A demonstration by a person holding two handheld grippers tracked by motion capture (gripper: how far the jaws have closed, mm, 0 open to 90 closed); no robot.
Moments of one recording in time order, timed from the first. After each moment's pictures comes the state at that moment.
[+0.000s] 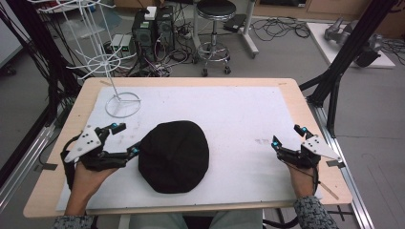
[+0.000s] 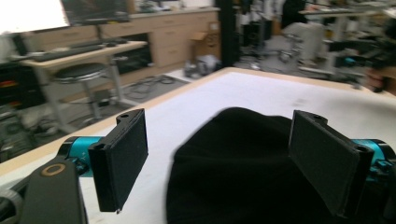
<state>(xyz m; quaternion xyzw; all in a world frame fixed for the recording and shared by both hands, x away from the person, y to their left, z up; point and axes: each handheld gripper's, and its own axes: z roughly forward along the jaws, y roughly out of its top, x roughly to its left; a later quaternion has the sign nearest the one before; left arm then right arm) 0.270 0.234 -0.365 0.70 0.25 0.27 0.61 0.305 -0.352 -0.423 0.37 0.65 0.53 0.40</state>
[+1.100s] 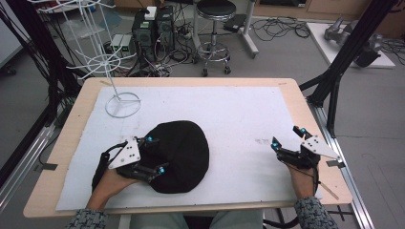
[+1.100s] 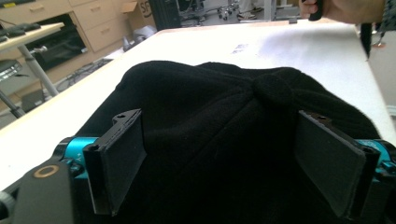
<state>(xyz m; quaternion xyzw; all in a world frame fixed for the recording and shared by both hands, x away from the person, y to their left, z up) 0.284 0.173 -0.414 0.78 0.13 0.22 0.57 0.306 -0.353 -0.425 0.37 0.66 0.53 0.38</state>
